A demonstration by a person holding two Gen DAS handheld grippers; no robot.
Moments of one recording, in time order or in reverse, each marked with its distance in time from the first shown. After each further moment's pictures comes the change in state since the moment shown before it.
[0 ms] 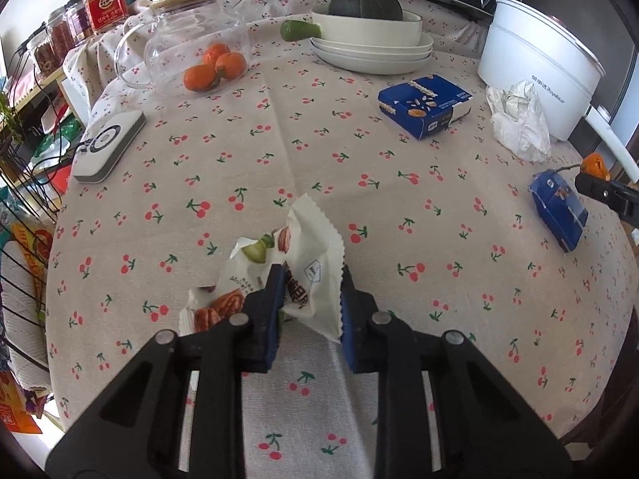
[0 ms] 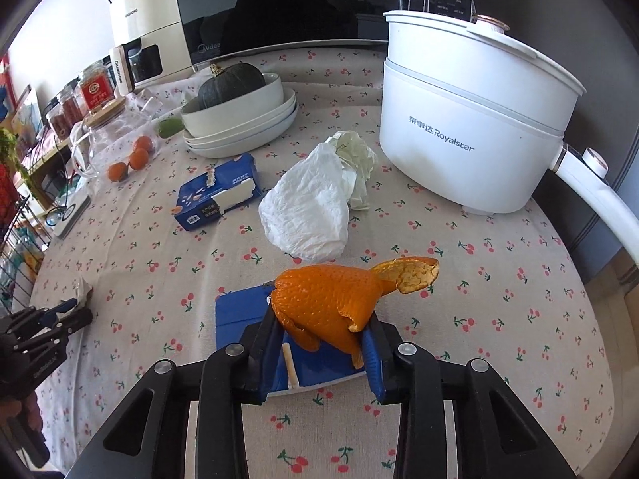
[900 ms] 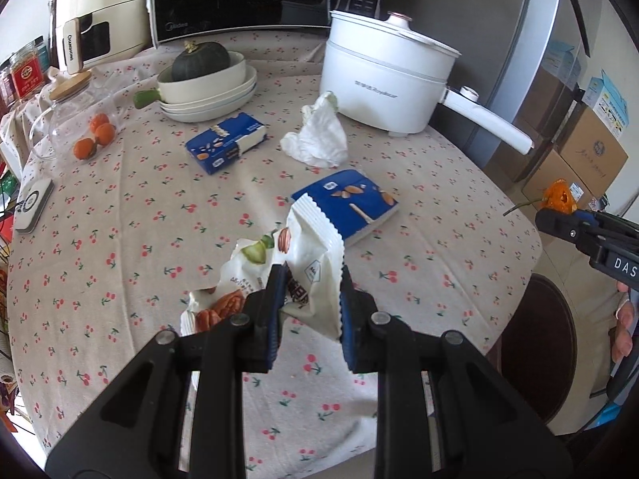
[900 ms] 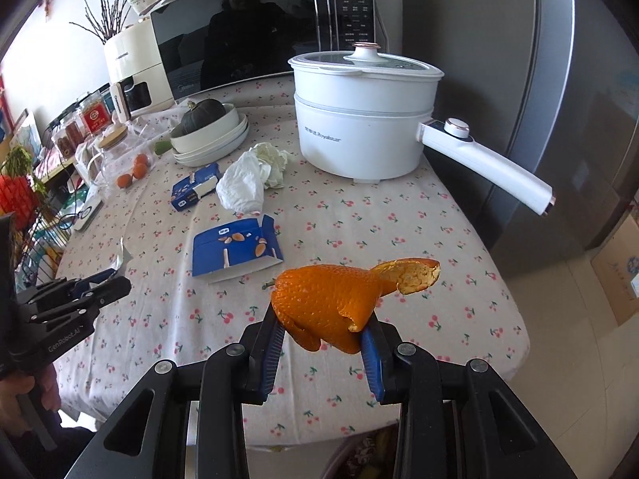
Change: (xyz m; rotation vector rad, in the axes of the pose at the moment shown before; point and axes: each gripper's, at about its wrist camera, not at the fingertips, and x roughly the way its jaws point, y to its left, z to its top) left arm -0.084 -0.138 -0.016 0.164 -0.070 -0.245; right arm -0.138 -0.081 -0.064 0.081 -0.017 -0.050
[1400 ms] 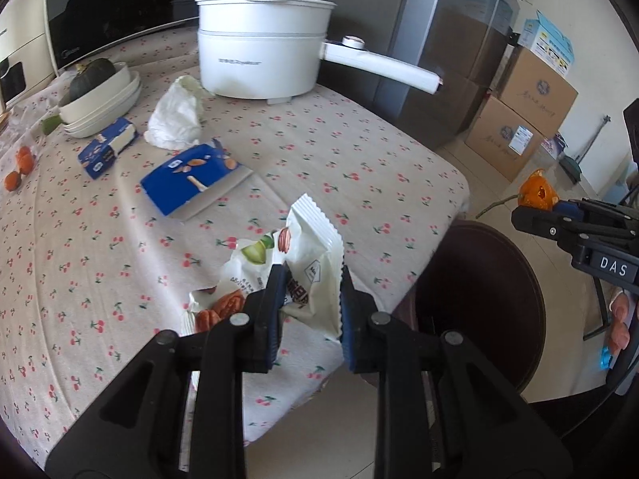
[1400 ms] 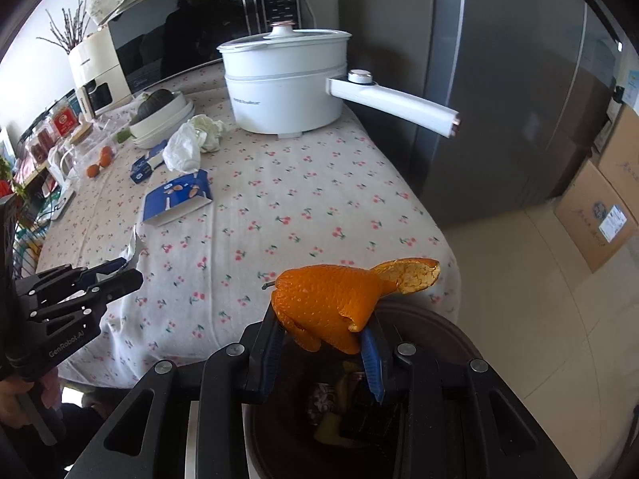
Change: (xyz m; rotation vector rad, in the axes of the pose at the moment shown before) left arm 0.007 -0.111 -0.029 0.187 0.056 -0.150; right arm -0.047 -0.072 -0.072 0.107 0.059 -0.103
